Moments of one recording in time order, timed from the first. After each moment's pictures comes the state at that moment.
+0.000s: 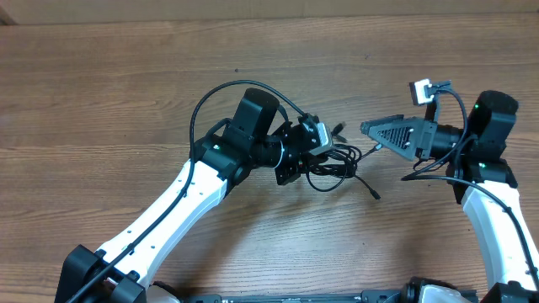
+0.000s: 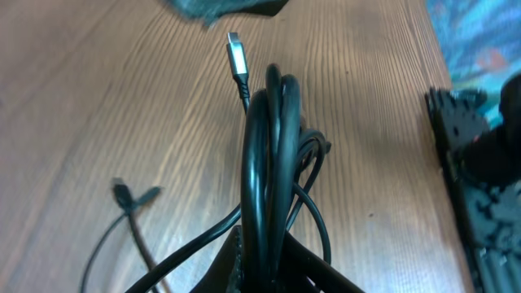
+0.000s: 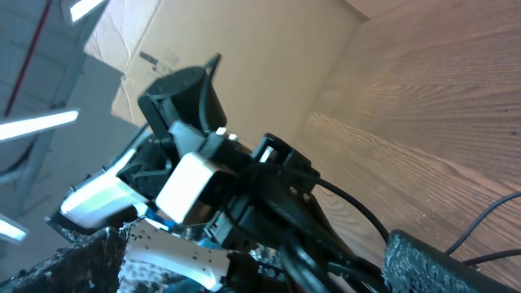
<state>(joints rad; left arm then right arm) -0.57 1.52 1.12 -0.37 0.73 0.49 -0.19 1.32 0.81 0.08 -1.55 0.57</state>
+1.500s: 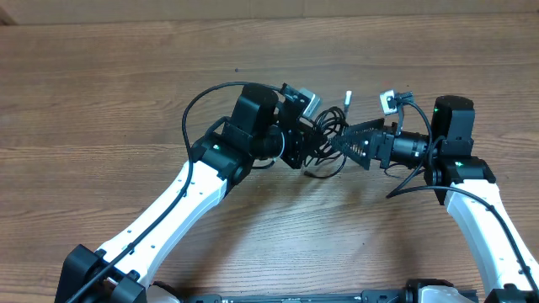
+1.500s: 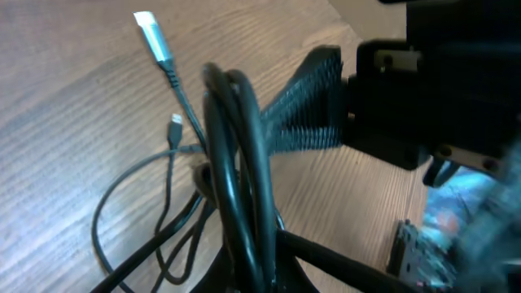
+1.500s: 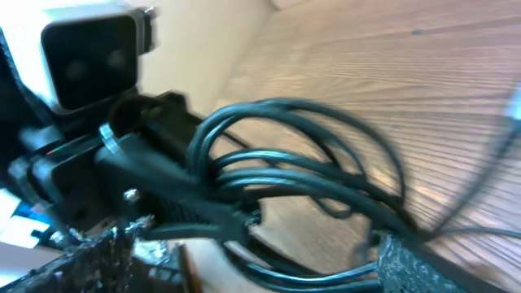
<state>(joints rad) -0.57 1.52 1.12 -0.26 0.60 -0.23 -0.03 1.32 0.81 -0.19 -1.15 0.18</state>
